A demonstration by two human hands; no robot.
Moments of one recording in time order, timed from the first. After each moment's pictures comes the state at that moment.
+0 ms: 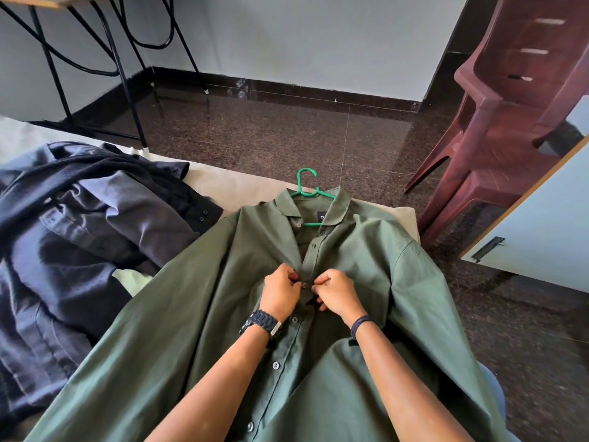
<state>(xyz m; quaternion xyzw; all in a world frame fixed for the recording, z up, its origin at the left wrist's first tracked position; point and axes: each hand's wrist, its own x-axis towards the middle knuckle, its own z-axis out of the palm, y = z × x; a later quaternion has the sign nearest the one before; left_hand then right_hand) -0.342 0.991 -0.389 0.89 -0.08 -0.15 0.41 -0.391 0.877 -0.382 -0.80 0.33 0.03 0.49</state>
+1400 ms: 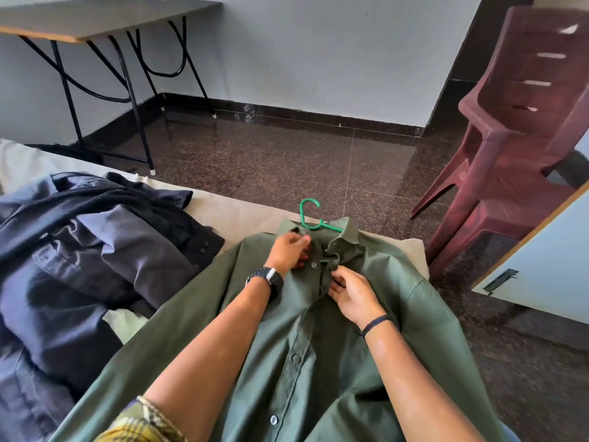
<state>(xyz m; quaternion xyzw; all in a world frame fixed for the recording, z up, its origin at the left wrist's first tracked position) -0.222 0.934 -0.345 0.75 -0.05 -0.25 0.61 -0.332 0.835 -0.365 -0.39 0.36 -0.06 0.85</state>
